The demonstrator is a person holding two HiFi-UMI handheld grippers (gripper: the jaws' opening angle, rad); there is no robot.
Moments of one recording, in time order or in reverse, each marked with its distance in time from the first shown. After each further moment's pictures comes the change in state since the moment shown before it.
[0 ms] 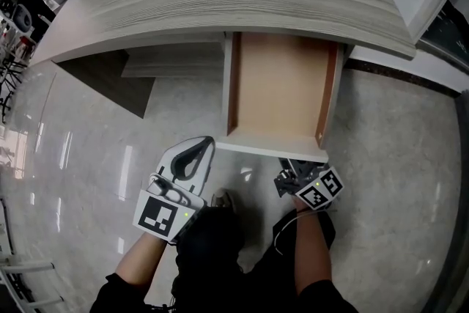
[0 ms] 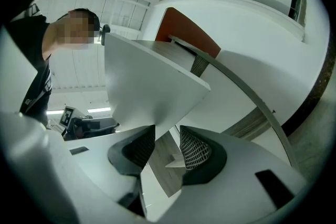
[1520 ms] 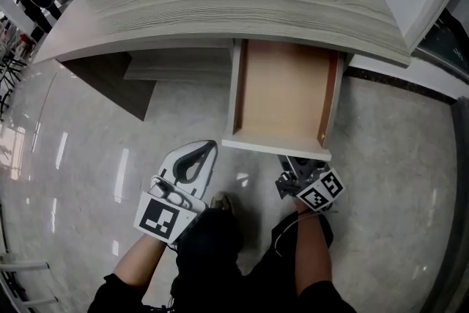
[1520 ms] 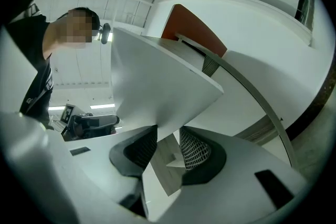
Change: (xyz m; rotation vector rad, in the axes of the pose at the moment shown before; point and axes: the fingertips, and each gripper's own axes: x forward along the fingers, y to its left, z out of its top) left arm -0.010 -0.003 0.012 -0.002 -0.021 -0.015; right arm 0.007 0.011 0.009 -0.030 0.025 0.024
